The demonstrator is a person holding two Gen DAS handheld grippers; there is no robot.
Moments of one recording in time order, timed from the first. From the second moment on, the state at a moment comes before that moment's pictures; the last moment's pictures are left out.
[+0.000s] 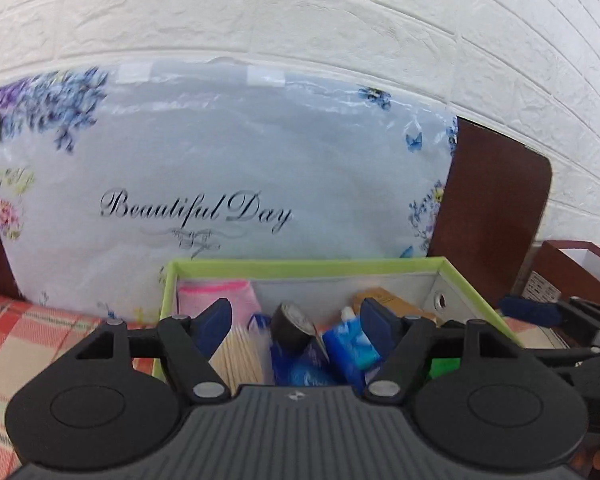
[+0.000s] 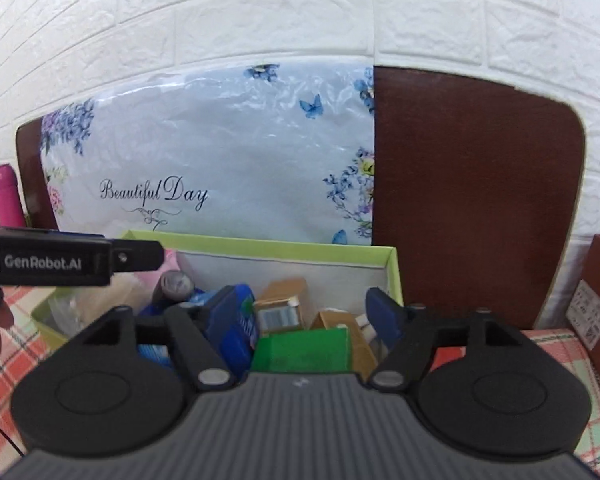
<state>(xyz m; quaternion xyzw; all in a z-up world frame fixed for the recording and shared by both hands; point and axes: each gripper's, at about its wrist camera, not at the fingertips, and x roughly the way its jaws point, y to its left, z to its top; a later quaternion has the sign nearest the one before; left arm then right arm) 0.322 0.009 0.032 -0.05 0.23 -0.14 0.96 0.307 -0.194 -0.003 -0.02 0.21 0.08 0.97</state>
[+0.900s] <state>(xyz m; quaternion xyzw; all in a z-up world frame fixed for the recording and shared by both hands) 0.185 -0.013 0.015 -0.01 0.33 -0.09 0.94 0.142 -0.223 -0.011 0.06 0.27 0.04 0.96</state>
